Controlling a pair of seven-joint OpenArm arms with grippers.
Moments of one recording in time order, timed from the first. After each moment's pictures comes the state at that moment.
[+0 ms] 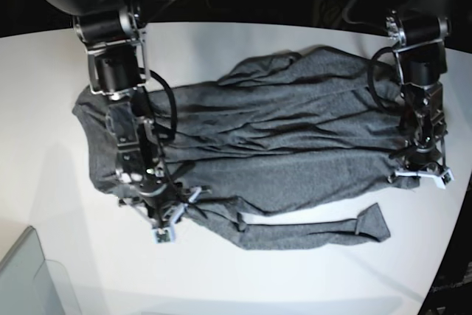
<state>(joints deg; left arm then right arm) -24.0 -19.2 -14.3 34.9 -25.4 0.1 4.8 23.6 0.6 -6.6 60.6 0.1 5.9 -26.9</state>
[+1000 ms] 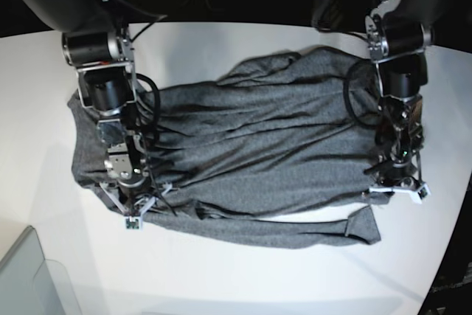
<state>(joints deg) -27.7 -12.6 -14.4 34.5 -25.4 0.3 5.3 29.5 4.1 -4.1 37.3 0.2 -6.0 -13.3</state>
